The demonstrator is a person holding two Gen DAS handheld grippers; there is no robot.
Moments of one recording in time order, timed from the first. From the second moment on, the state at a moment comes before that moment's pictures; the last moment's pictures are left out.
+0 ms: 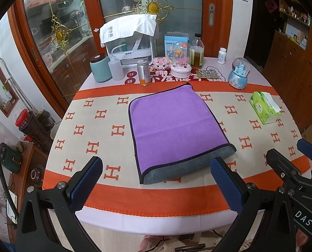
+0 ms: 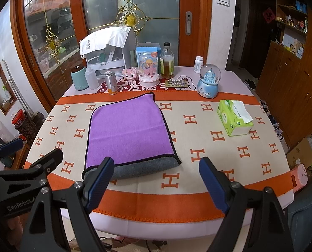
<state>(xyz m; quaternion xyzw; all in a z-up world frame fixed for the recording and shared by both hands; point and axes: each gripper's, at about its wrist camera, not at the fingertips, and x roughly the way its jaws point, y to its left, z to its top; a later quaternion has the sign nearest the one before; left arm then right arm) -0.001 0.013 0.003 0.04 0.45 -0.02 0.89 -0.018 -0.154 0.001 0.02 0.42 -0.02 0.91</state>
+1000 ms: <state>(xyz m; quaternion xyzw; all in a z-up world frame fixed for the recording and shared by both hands) -0.003 0.005 0.004 0.04 0.45 0.00 0.89 -0.013 -0.160 -0.005 0.02 0.42 0.00 0.91</state>
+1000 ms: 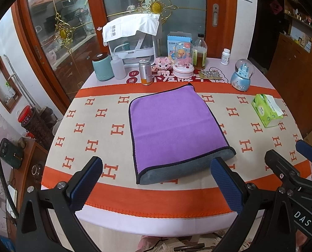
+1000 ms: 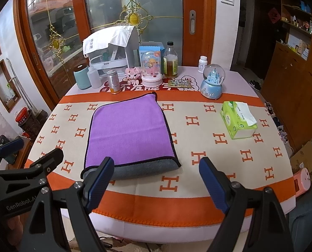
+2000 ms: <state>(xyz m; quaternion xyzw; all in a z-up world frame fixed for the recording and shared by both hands) 0.017 0.029 -0.044 0.03 0.47 0.08 0.88 0.026 -0.186 -0.046 -0.01 0.46 0.04 0.89</state>
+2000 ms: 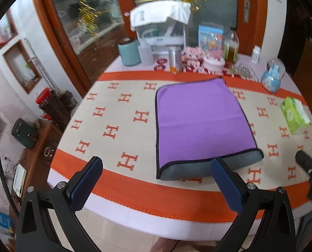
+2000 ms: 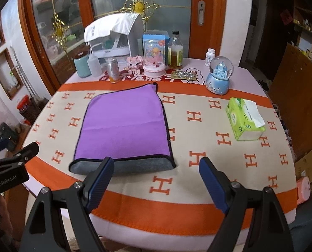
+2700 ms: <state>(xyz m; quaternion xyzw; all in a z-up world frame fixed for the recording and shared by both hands) 0.072 0.085 -0.181 -0.04 0.56 -0.09 0.82 0.111 -0.194 -0.167 -0.09 0.53 0.20 0.82</state>
